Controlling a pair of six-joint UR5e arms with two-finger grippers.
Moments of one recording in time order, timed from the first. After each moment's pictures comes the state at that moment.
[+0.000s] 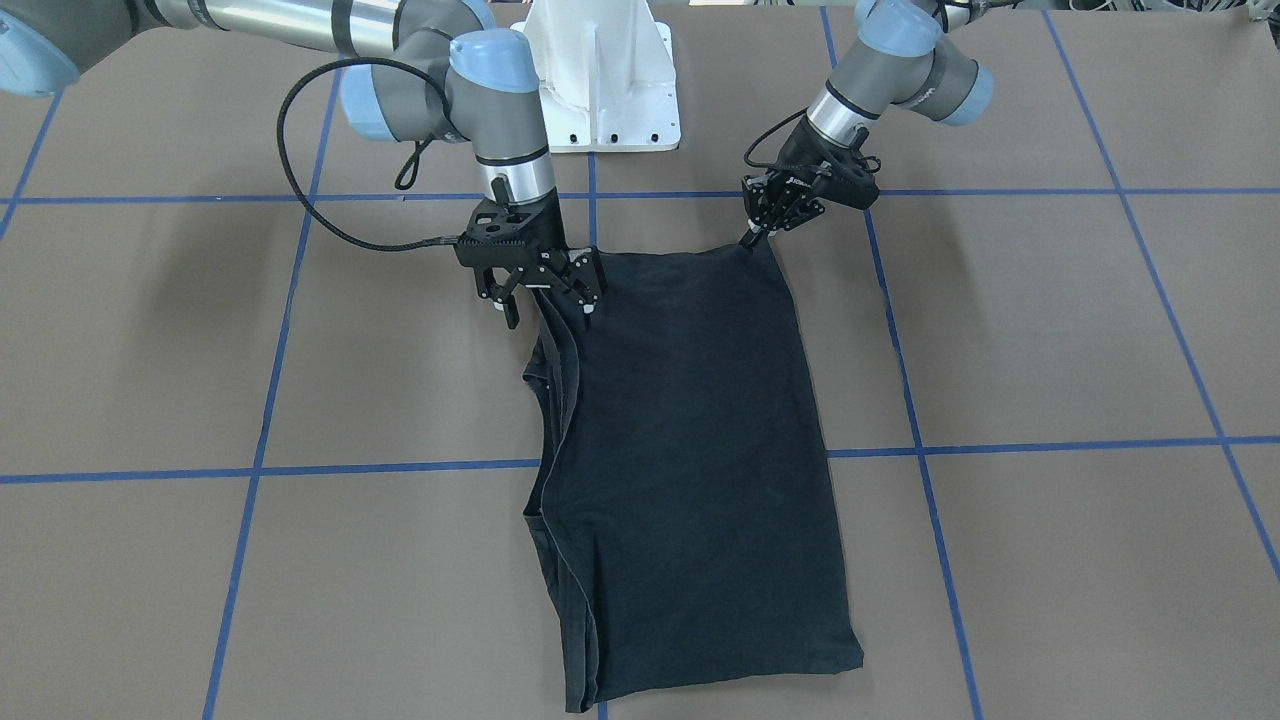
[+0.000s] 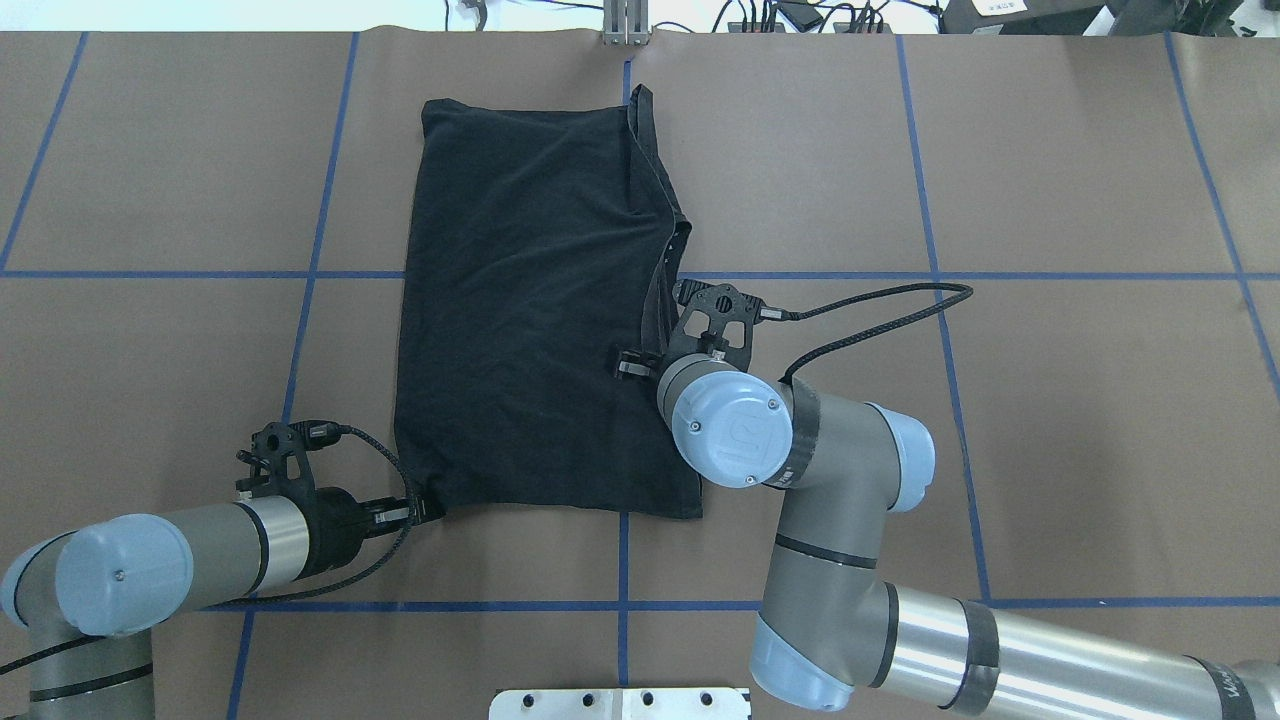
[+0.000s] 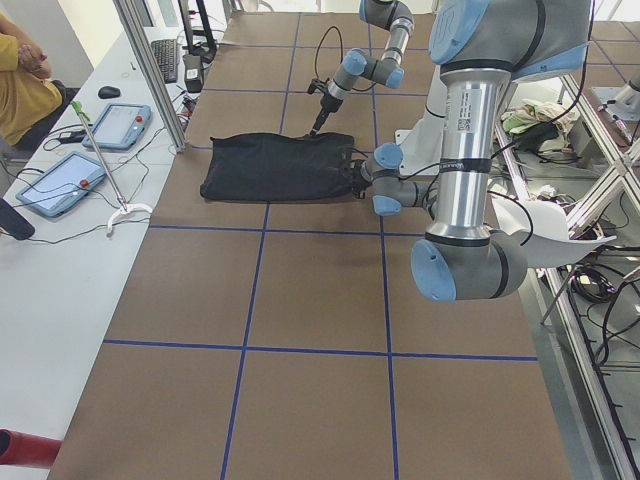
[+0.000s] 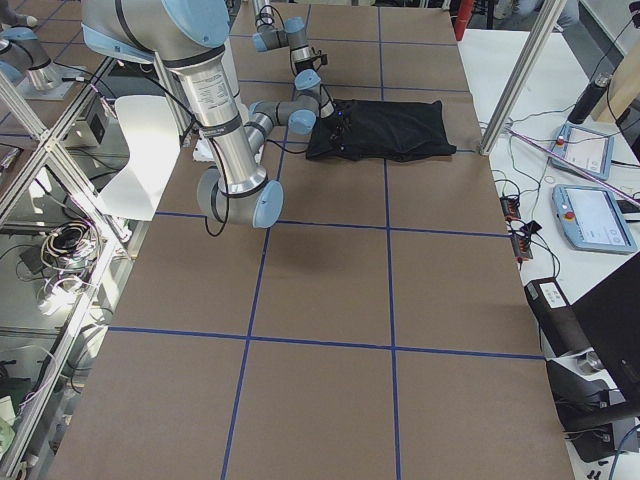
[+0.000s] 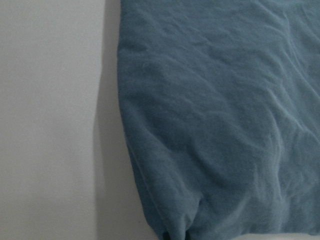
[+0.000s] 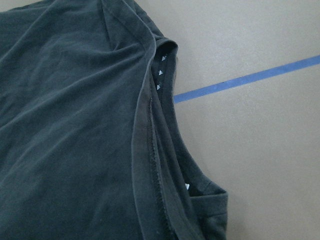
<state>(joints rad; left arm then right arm) -0.26 -1.63 -1.85 -2.49 -1.51 -1.54 0.35 -0.95 1.63 -1.29 1.34 1.57</state>
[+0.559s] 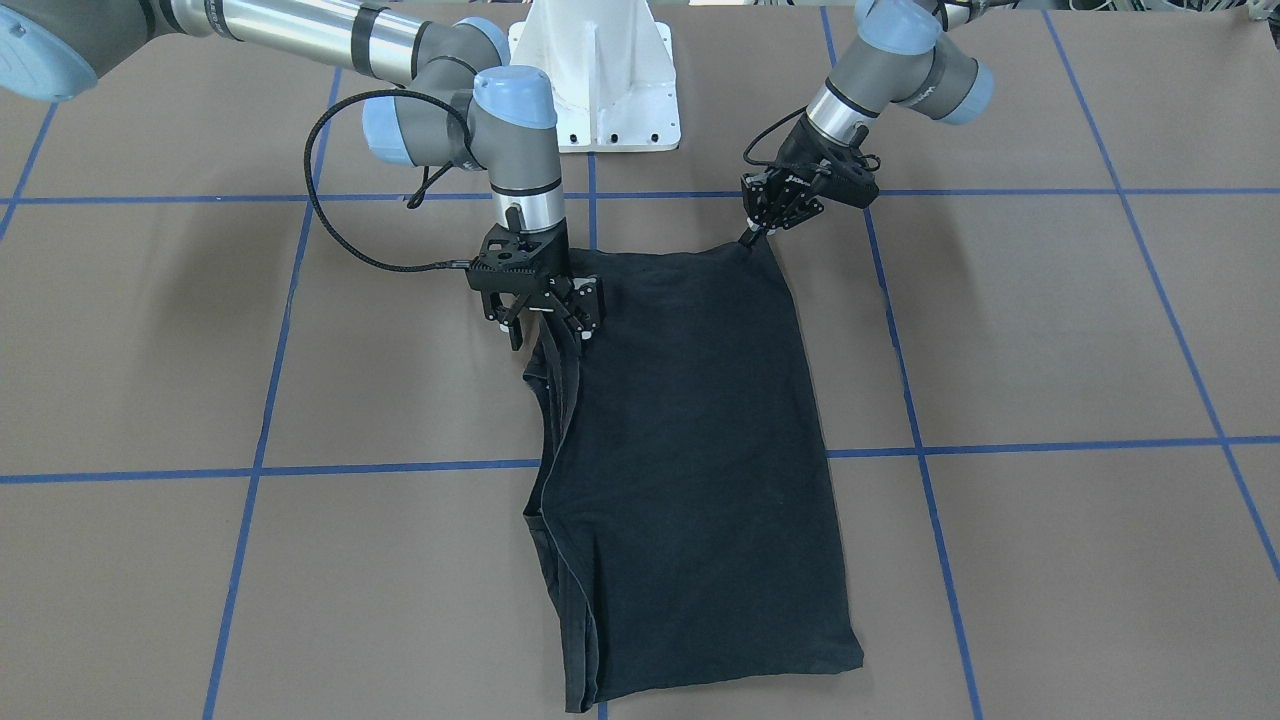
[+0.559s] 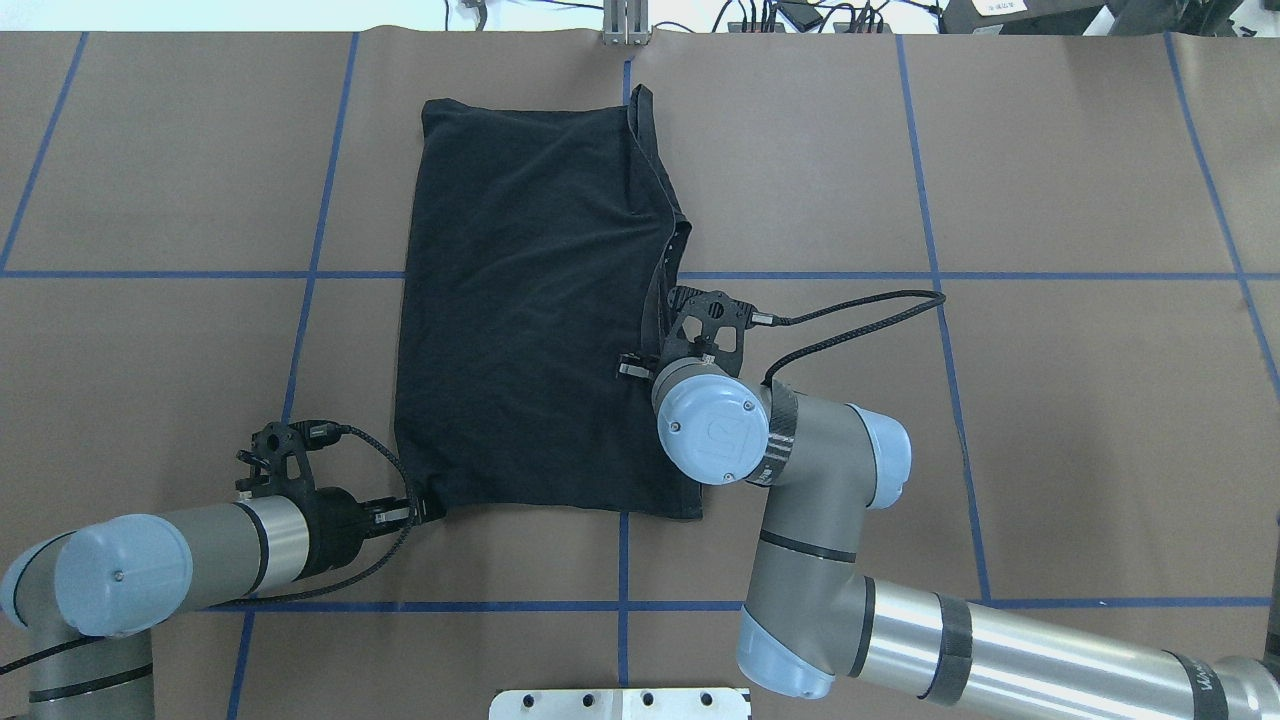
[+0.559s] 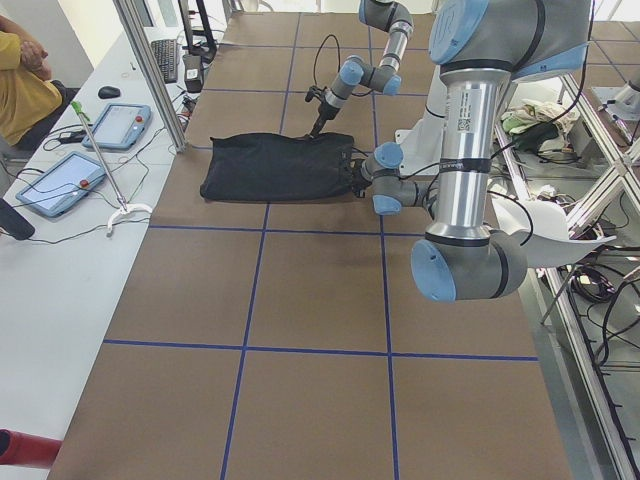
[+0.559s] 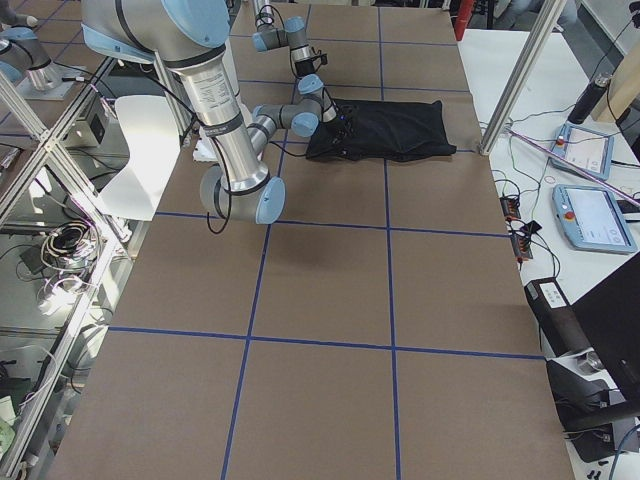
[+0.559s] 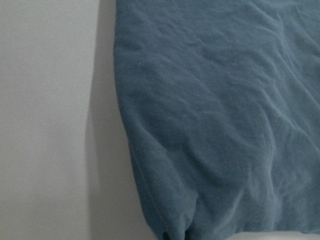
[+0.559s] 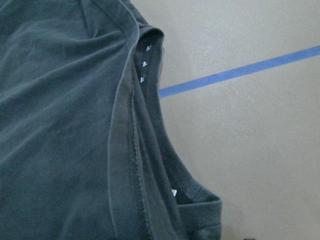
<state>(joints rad) -0.26 -1.63 -1.85 -2.49 -1.51 -1.54 0.35 -0.93 1.56 -1.29 1.33 1.57</state>
